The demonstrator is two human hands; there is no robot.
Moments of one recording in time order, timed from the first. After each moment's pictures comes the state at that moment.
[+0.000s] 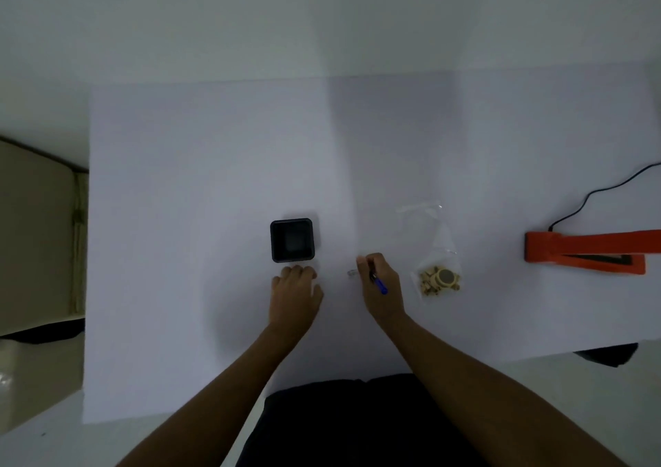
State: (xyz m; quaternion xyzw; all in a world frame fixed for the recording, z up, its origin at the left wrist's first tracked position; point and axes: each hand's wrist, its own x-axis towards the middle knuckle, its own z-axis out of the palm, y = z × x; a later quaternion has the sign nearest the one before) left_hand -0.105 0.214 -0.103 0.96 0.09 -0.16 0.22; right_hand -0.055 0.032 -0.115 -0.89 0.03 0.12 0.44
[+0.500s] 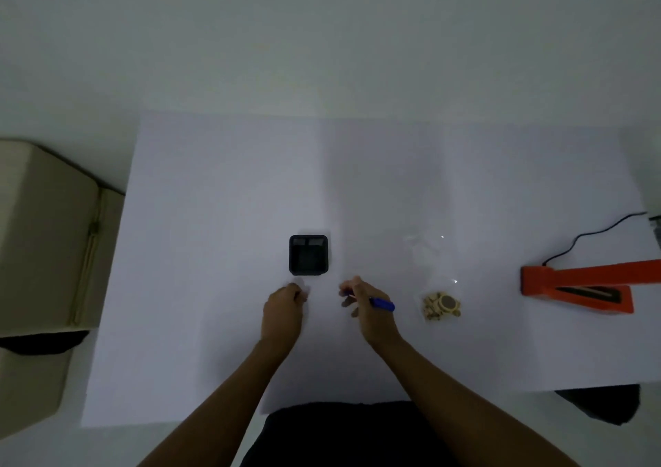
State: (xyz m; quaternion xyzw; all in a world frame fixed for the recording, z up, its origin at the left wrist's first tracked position) left_hand -0.117 0.243 -0.077 0.87 0.27 -0.14 0.39; right_hand -0.076 0.072 -0.051 -0.78 0.06 0.22 0.58
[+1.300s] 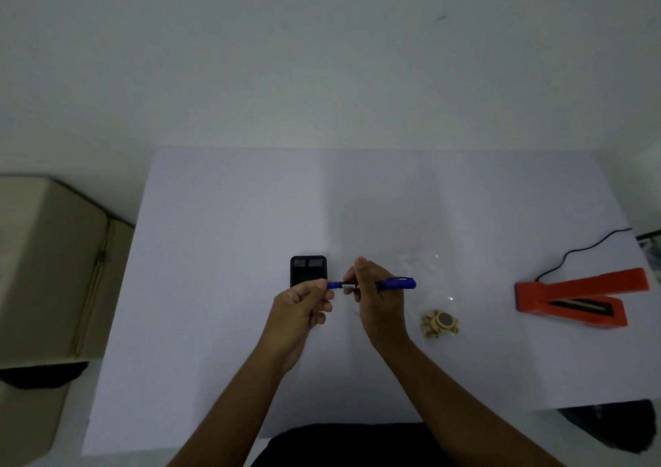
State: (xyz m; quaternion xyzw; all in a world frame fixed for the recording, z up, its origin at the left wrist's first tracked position) left_hand -0.100 0.235 0.061 0.49 0.33 -0.13 0.80; right_hand -0.053 0.101 0.059 -0.74 -0.01 0.05 0.67
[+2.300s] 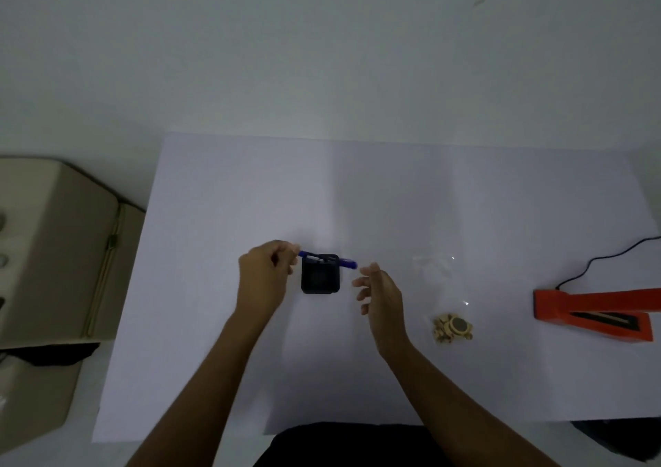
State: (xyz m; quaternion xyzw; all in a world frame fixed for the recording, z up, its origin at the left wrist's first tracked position) left_hand -0.056 0.304 0.049 0.82 0.26 0.04 0.51; right_hand -0.042 0.107 0.005 -0.73 0.17 0.20 0.63
